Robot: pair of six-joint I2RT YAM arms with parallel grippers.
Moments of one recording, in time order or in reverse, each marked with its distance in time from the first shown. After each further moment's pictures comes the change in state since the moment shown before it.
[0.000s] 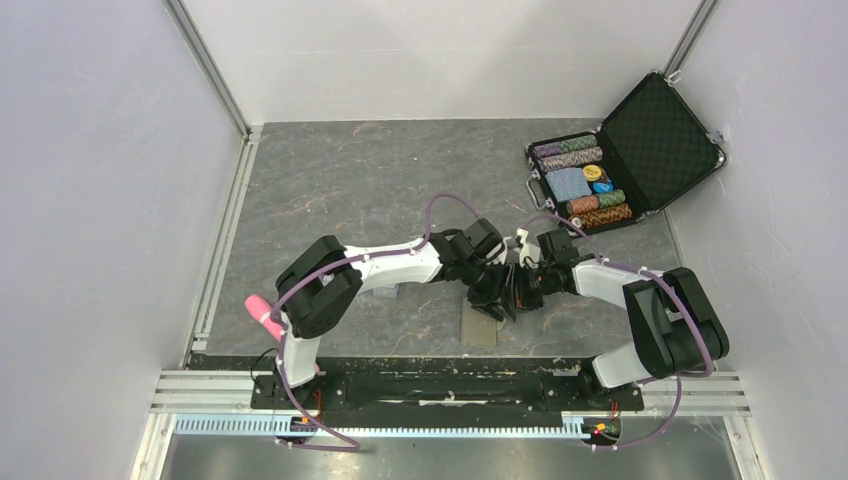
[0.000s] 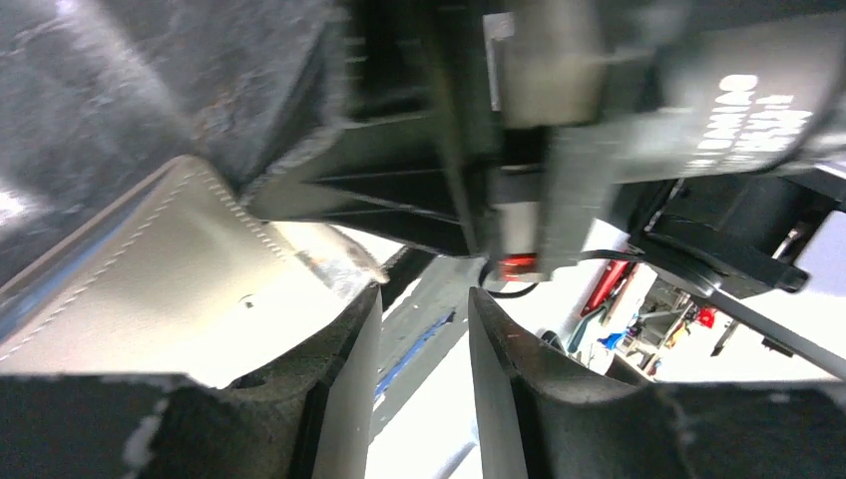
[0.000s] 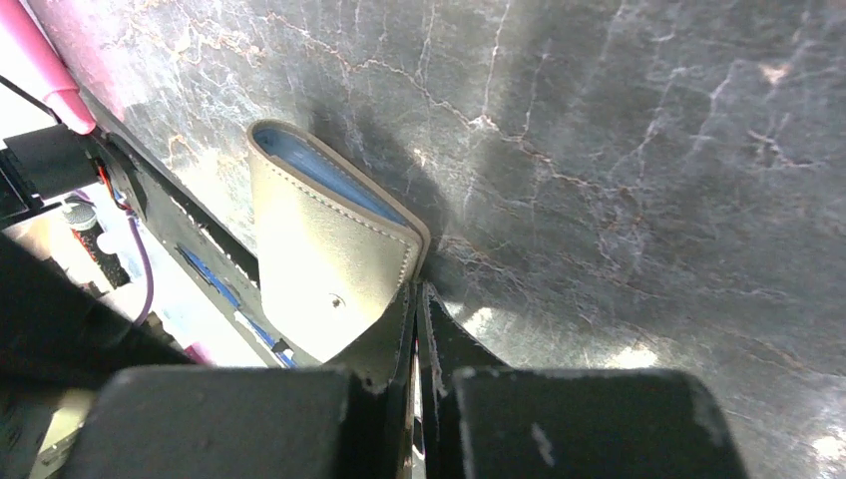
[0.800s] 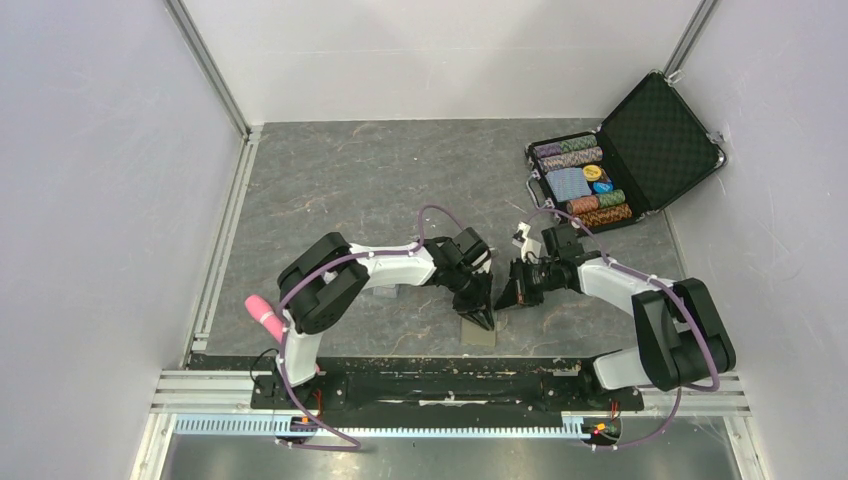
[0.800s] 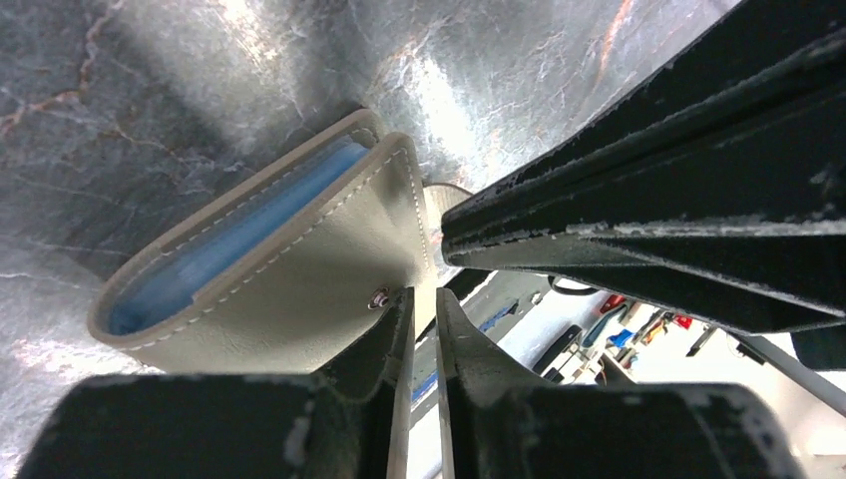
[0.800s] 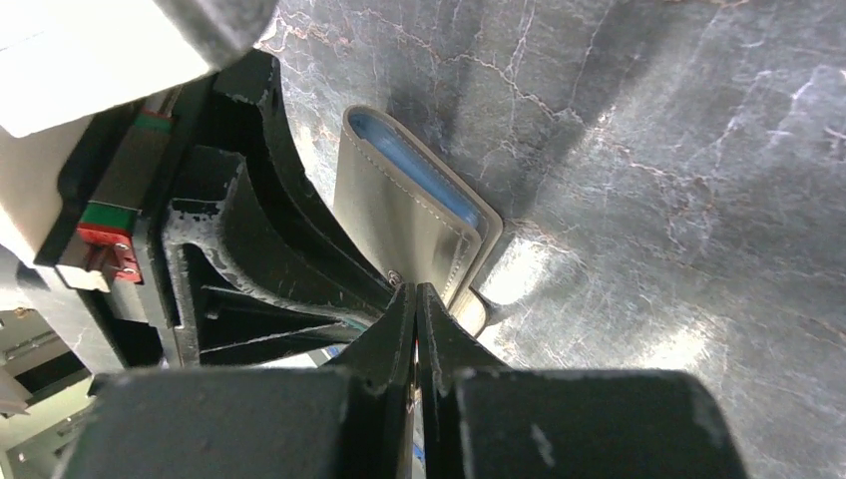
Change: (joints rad) left arm 0.031 0.018 -0.085 0.006 0.019 0.006; right arm -0.019 -0.068 0.034 -0.070 -0.072 -0.011
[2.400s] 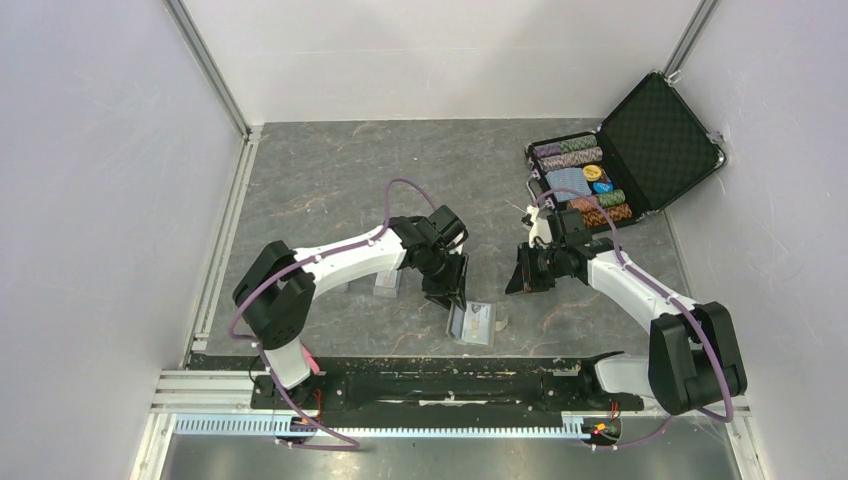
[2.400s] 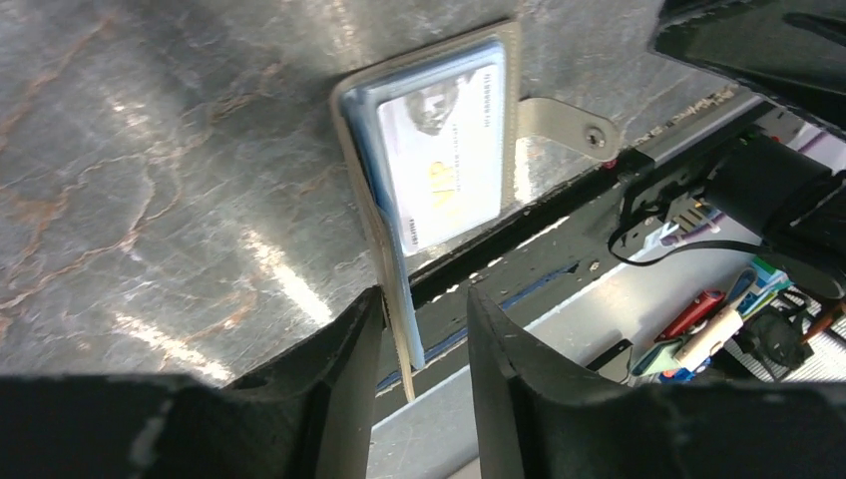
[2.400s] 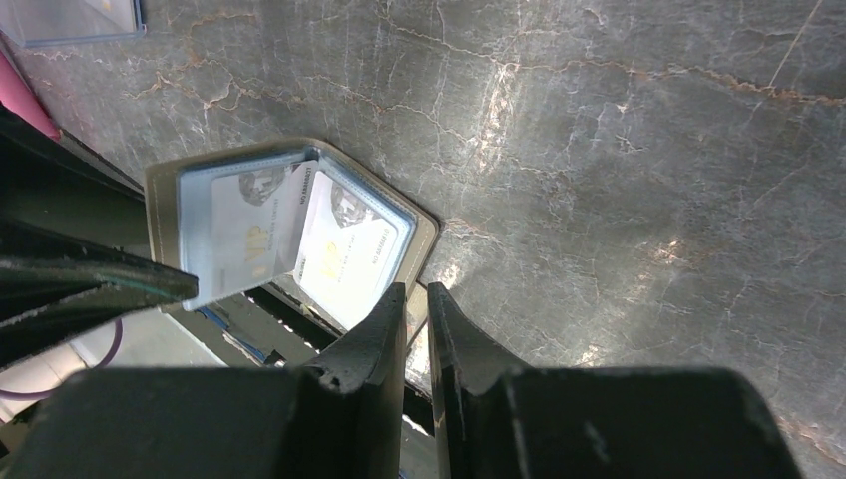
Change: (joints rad) left arm 0.086 -0.225 0.025 -0.375 -0.215 0.106; right arm -0.003 -0.105 0.126 -0.183 0.229 -0.047
